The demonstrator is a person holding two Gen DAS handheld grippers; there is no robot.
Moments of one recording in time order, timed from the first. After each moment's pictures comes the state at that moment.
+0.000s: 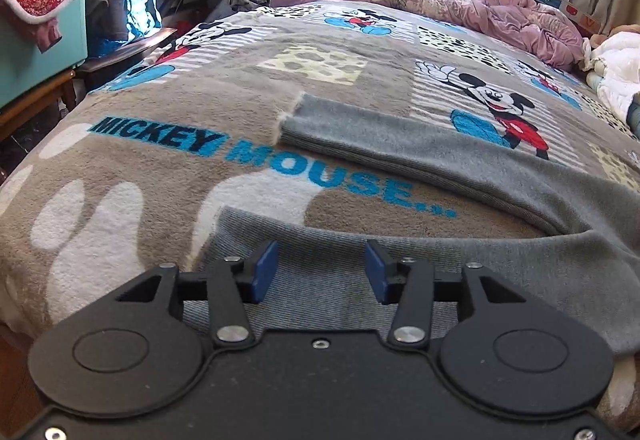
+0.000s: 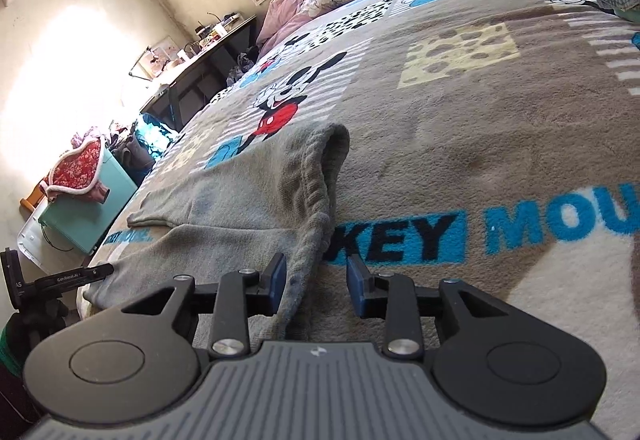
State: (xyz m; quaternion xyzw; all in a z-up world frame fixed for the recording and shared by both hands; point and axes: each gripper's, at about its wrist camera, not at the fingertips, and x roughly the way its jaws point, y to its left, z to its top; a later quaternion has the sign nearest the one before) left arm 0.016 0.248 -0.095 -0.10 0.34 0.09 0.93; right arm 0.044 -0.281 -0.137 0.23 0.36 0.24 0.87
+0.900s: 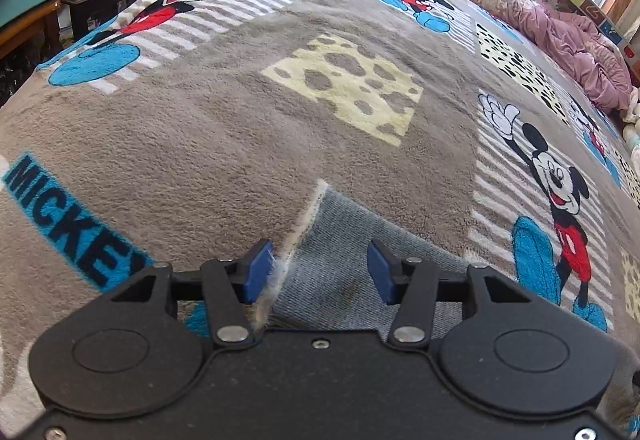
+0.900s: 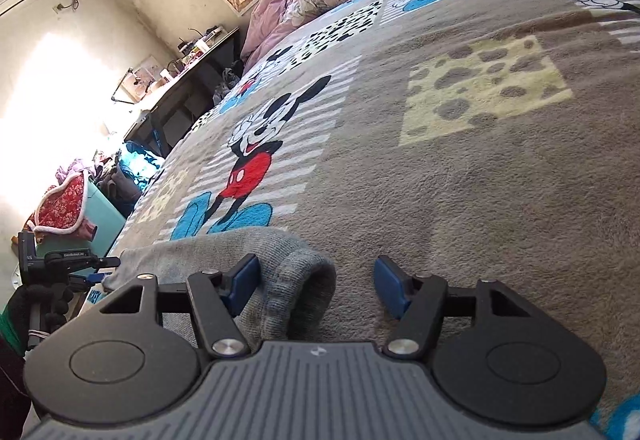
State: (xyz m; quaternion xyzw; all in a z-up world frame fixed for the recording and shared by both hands) left arm 0.186 0.302 -0.088 -0.18 0.43 0.11 0.88; right arm 0.155 -0.263 -0.149 0.26 0.36 0.24 0.86
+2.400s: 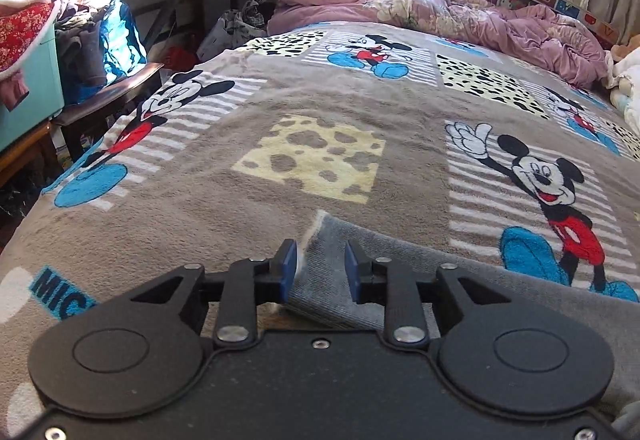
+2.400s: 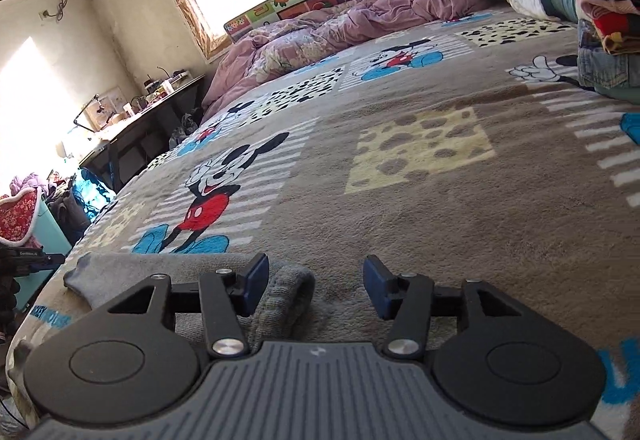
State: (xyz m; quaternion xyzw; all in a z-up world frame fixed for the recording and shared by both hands) left arm 0.166 0.255 -0.062 -0.05 0.33 0.08 0.94; right arm 0.106 -0.267 -0.131 0.18 0.27 0.14 0.94
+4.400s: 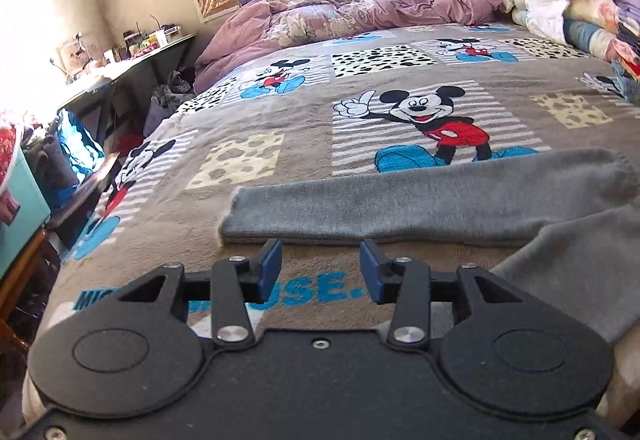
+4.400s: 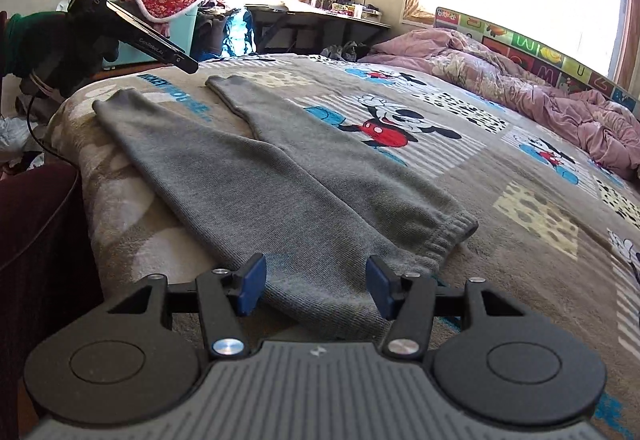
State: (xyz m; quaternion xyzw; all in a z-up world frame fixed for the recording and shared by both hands) left arm 0.030 0.179 -0.052 0.14 0.29 0.00 0.95; right arm -0.039 -0.181 -0.105 -0.17 0.24 0.32 0.90
